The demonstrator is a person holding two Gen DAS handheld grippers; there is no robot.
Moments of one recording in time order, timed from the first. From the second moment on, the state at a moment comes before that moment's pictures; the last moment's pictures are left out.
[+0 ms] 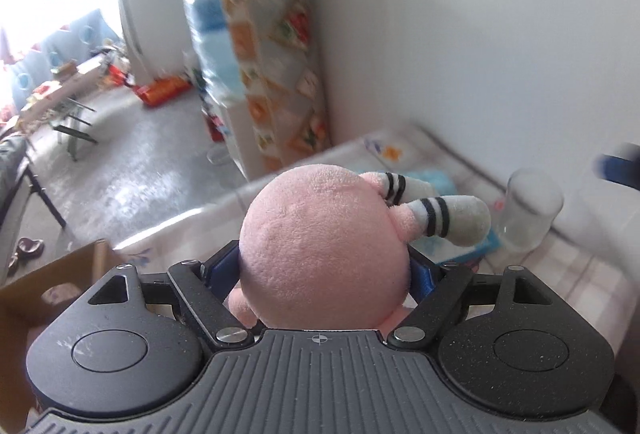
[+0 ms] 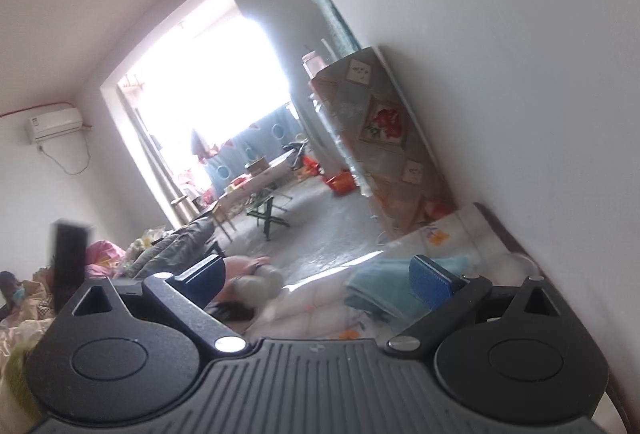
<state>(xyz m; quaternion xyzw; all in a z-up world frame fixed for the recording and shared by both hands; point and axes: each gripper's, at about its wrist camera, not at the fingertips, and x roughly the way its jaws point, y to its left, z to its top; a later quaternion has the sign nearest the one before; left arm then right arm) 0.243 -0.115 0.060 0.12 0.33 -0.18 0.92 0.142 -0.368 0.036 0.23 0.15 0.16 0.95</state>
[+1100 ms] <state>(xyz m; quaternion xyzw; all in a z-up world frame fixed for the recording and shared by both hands) 0.199 0.008 0.067 -0.01 0.27 -0.11 0.96 0.395 -0.245 -0.068 -0.08 0.48 0.06 0.87</state>
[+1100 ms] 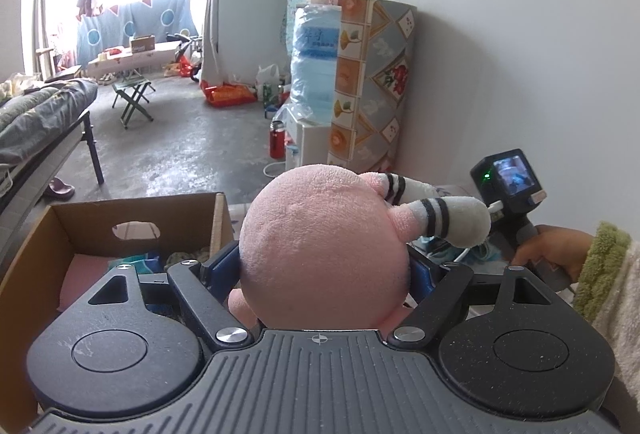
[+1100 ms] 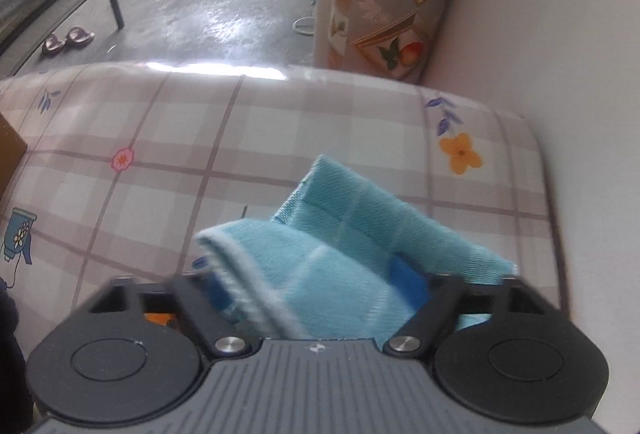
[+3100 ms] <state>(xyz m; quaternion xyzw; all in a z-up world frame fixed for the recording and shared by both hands) 0.081 0.221 0.040 -0.14 0.27 0.05 0.95 0.303 0.147 -0.038 -0.39 0.48 0.30 0.72</state>
